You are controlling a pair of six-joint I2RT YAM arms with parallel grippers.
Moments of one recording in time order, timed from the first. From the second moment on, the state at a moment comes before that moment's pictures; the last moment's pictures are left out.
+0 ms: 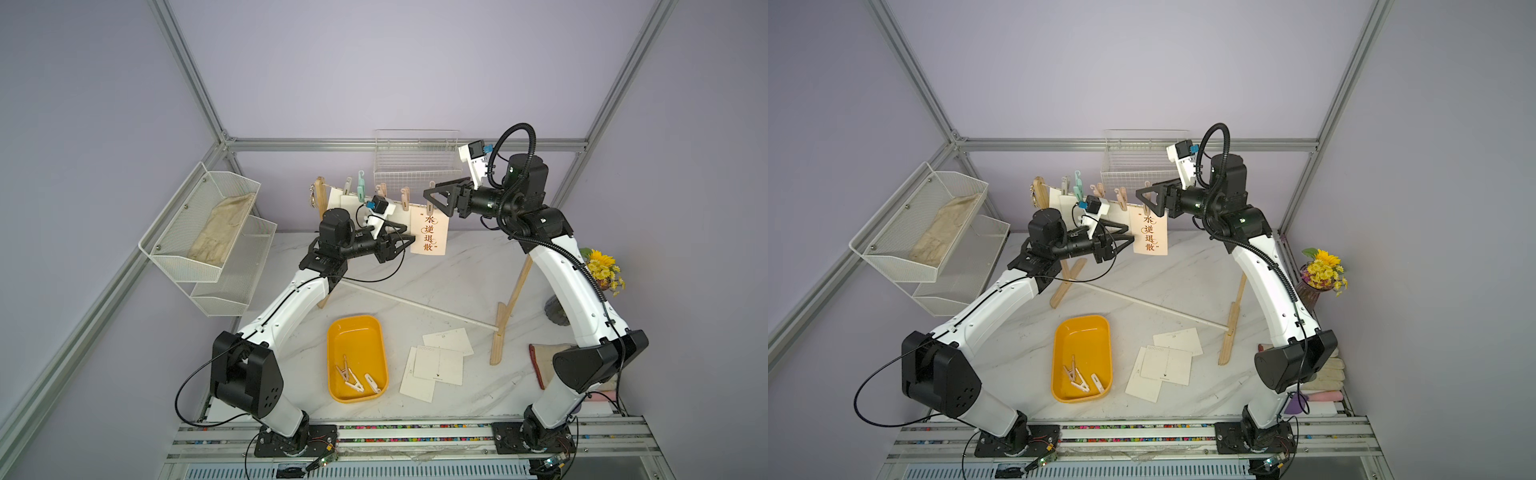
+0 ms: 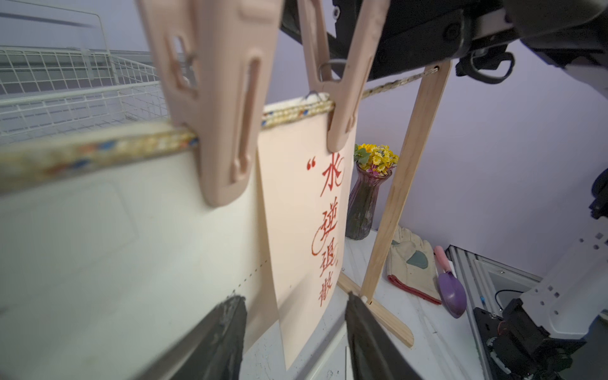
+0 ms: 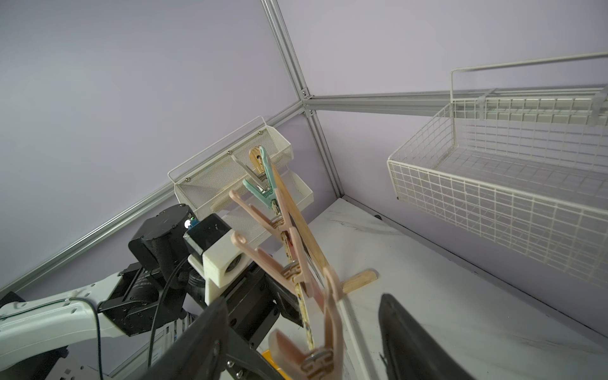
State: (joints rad) left arm -0.36 1.58 1.41 0.09 0.81 -0.08; right arm 0.32 1.72 2.07 -0.47 -0.74 0.29
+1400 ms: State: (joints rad) left arm -0.39 1.66 1.41 0.28 0.92 -0.32; right arm 0.32 1.76 2.09 -0.44 -0.85 0.23
